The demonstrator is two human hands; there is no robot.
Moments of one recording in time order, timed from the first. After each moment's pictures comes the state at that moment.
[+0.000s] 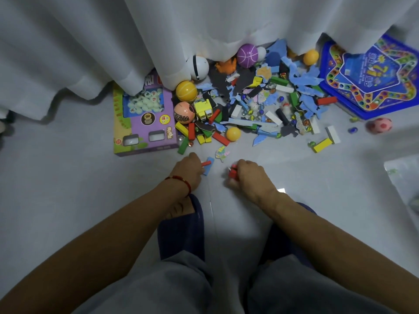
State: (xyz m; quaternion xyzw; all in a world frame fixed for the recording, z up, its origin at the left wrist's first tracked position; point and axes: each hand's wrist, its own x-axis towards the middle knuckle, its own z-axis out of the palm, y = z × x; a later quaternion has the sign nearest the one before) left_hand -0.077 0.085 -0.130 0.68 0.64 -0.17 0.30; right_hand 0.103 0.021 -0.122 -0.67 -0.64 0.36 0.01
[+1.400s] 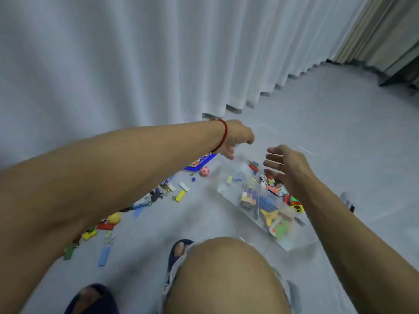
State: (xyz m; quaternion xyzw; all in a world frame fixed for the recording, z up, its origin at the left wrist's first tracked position) left_hand 0.313 -0.017 0.209 0.74 0.32 -0.09 0.58; right_hand 0.396 -0.172 0.155 -0.73 0.01 0.29 0.62
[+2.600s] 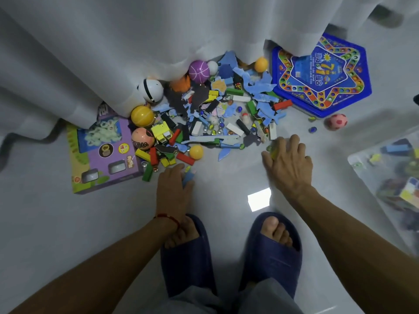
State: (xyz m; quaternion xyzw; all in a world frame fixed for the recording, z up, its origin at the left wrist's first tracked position) left_hand -0.029 0.063 -0.137 0.71 0.63 0.13 0.28; right_hand 0.262 0.020 -0.163 -0.86 -0.51 0.07 0.03
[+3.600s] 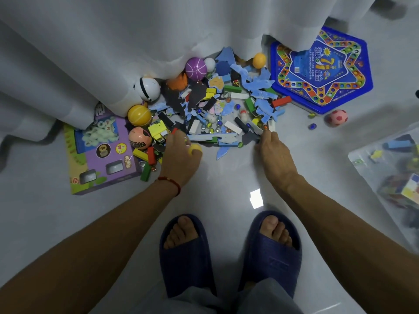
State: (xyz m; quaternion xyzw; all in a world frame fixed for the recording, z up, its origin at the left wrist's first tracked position) left_hand 0.016 0.126 -0.109 0.73 0.60 0.16 0.27; right_hand 0.248 0.048 -0.162 -0.79 -0.58 0.17 0.09
